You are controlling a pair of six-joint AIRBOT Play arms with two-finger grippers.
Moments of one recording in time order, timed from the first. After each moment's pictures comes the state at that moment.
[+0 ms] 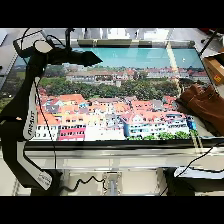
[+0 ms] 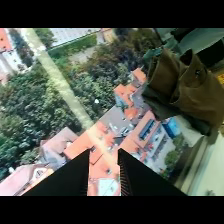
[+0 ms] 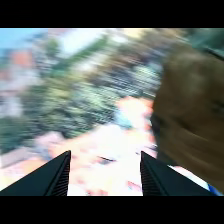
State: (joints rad) left arm -0.14 -1.82 2.01 0.51 -1.21 -1.10; right arm -0.71 -1.45 2.05 -0.88 1.61 1.46
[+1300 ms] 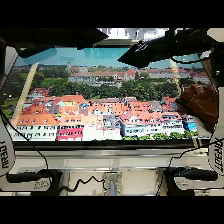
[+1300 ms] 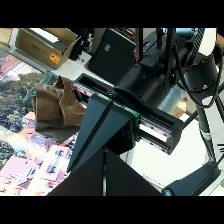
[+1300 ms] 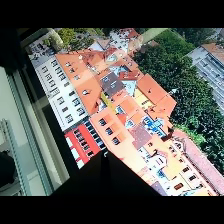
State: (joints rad) left arm -0.22 -1.44 2.04 0.34 -1.36 -1.08; right arm 0.29 -1.45 2.05 -0.76 1.44 1.16
